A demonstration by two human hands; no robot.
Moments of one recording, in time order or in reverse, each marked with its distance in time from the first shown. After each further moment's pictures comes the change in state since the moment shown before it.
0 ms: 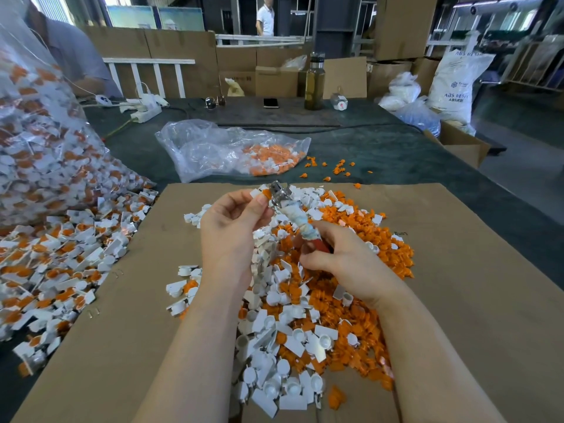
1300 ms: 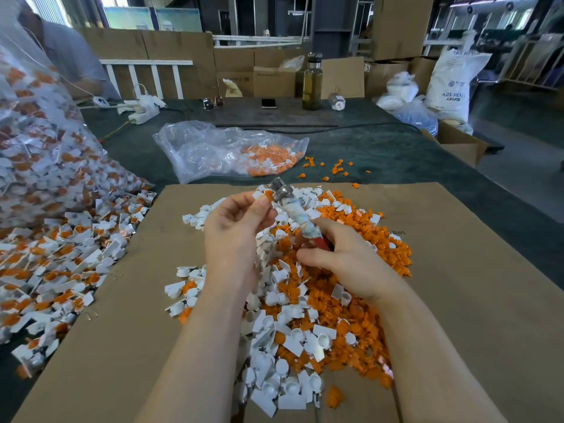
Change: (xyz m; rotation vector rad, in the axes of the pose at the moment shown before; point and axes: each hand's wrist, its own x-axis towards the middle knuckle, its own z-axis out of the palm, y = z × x) left_hand -0.002 -0.005 0.003 -0.101 -0.032 -0.039; right_hand 0.000 0.002 -0.003 -0.007 0.030 0.001
